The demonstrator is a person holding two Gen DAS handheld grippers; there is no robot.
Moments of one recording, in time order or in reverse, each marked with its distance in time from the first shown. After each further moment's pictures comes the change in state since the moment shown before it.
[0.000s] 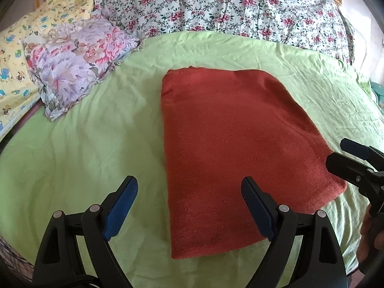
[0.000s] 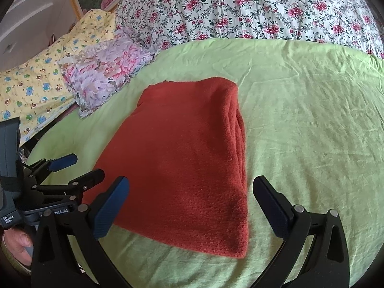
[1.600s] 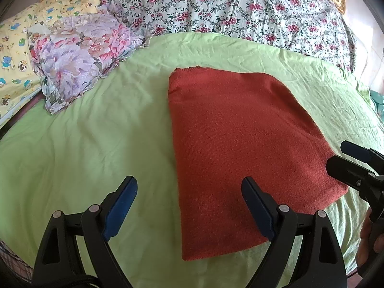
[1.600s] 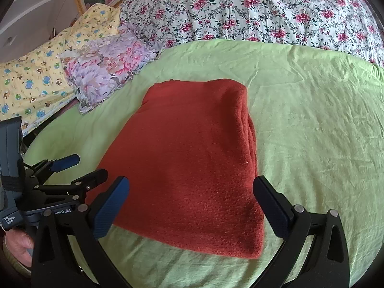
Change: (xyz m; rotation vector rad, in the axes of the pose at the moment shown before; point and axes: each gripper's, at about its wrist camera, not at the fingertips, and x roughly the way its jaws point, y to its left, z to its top) left arm 0.002 0.014 -0.005 -0.044 -0.019 -0.016; right arm 0.004 0.016 0.005 -0.041 0.008 -0.020
